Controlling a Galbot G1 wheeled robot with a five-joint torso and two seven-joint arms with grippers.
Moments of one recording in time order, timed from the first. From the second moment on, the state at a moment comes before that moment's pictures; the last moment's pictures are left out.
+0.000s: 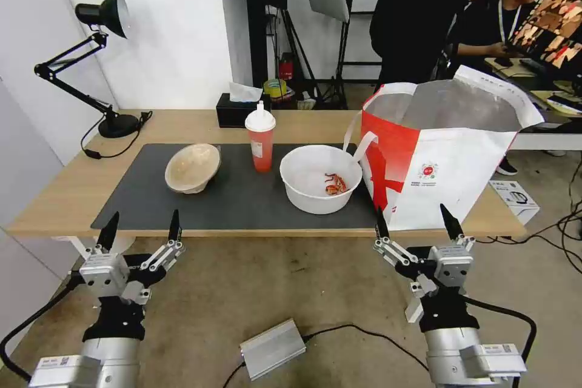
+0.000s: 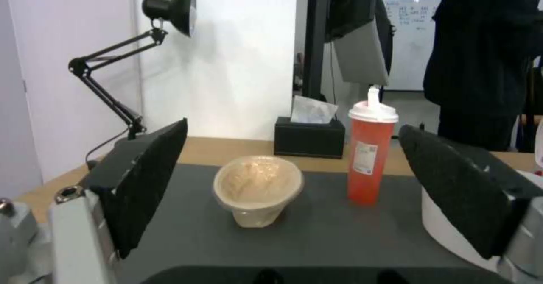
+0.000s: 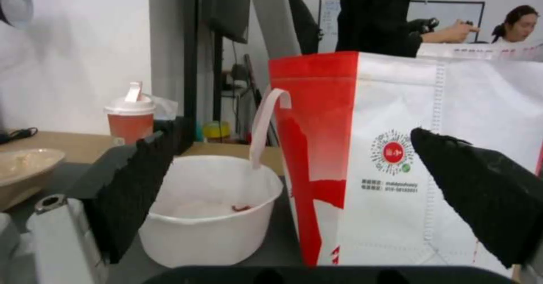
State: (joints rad) left arm 1.88 -1.52 -0.66 -2.50 -0.15 -0.07 -0.02; right arm -1.83 1.57 0.40 2.50 -0.16 0.03 0.04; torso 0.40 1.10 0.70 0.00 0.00
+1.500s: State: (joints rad) left arm 1.85 -1.48 -0.68 -2.50 -0.14 0.00 -0.01; right arm -1.27 0.95 0.32 2.33 0.55 -0.31 0.10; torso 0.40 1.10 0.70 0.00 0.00
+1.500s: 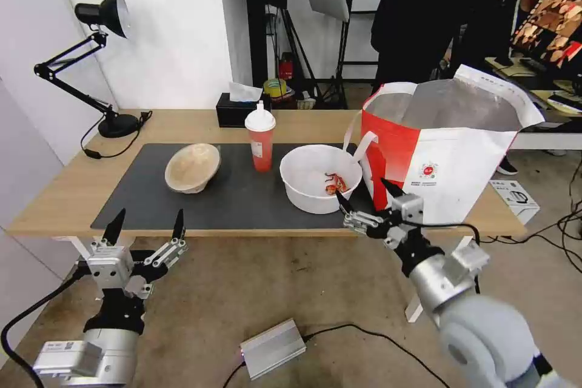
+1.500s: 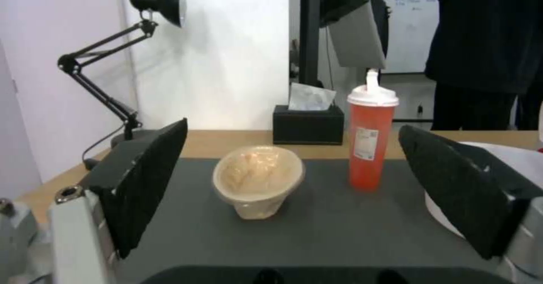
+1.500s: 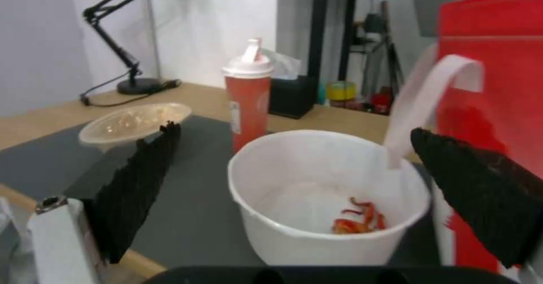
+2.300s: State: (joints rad) left arm 1.87 -1.52 -0.69 -2.50 -0.11 -0.03 -0.01; right arm -0.82 0.87 -0.01 2.12 0.73 -0.42 0.18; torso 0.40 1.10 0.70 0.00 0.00
